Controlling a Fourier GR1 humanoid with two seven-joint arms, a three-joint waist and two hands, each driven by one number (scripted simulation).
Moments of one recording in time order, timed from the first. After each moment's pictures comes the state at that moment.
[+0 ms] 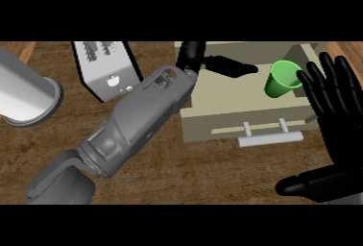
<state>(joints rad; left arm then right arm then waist) -1.31 0.00 -0.57 -0.45 0.69 0.46 -0.39 -0.18 -0.09 -0.09 -2.00 -0.26 0.20 0.15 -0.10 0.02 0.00</state>
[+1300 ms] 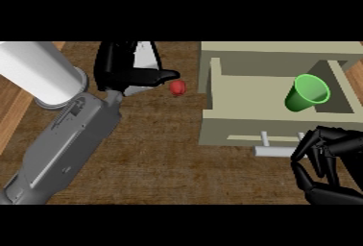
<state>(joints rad) -0.81 0.32 -0.41 -1.12 0.80 0.43 -0.32 -0.02 -0.27 -0.05 -2.09 -0.08 0.38 0.16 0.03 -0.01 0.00</state>
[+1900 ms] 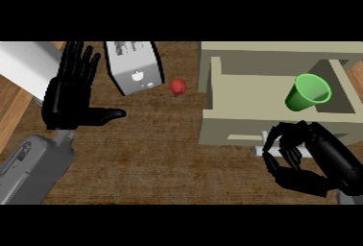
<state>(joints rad) -0.44 0.48 -0.33 -1.40 0.83 0.30 -0.34 -0.07 -0.33 0.10 -1.92 0.35 0.35 -0.02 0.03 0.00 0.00</state>
